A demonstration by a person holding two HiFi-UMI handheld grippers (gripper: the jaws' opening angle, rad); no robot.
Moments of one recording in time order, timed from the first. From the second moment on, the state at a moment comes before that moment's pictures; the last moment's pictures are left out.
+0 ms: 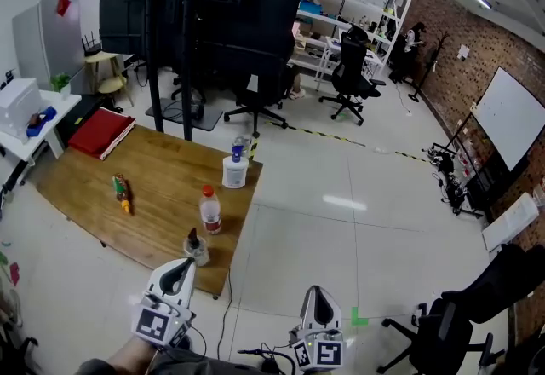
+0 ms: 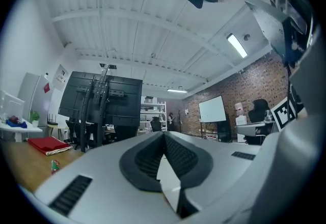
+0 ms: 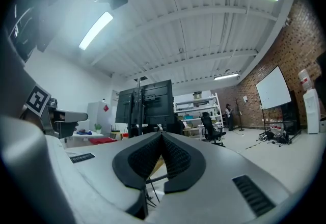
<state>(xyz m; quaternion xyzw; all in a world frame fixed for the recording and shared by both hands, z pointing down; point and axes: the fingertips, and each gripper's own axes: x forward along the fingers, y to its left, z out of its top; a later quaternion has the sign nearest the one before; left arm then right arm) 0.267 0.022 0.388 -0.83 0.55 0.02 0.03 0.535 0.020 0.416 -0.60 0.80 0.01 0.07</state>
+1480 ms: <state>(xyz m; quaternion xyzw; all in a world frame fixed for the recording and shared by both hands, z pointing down) 0.077 -0.032 0.357 -0.86 0.51 0.03 0.01 0.396 0.006 0.374 -0.69 0.71 0.03 0.10</state>
